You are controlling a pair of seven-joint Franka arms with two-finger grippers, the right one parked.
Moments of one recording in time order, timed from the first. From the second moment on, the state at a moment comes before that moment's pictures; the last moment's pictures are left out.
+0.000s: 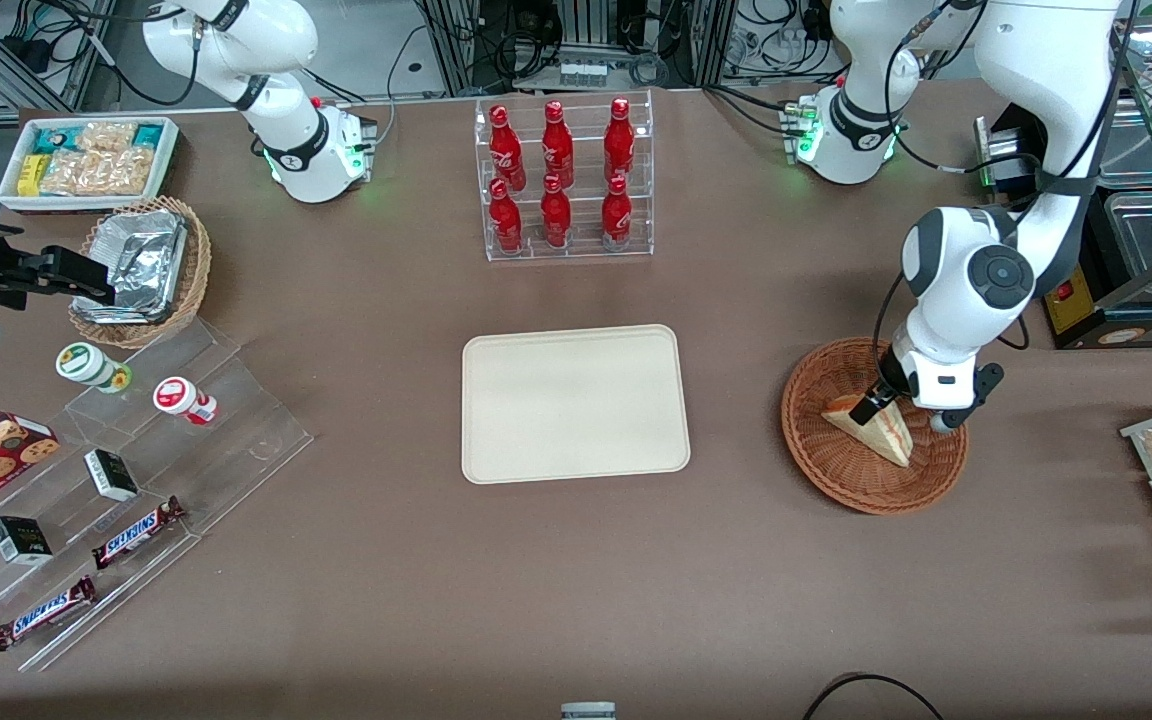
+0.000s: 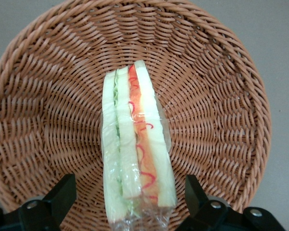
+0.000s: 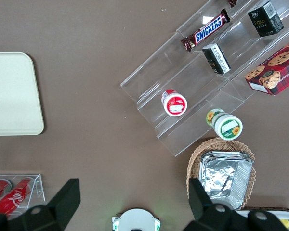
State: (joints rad) arm -0.09 0.22 -0.04 -2.32 0.00 2.63 -0.87
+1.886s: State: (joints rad) arm -0.39 0.33 -0.05 -1.60 0.03 1.89 -1.01
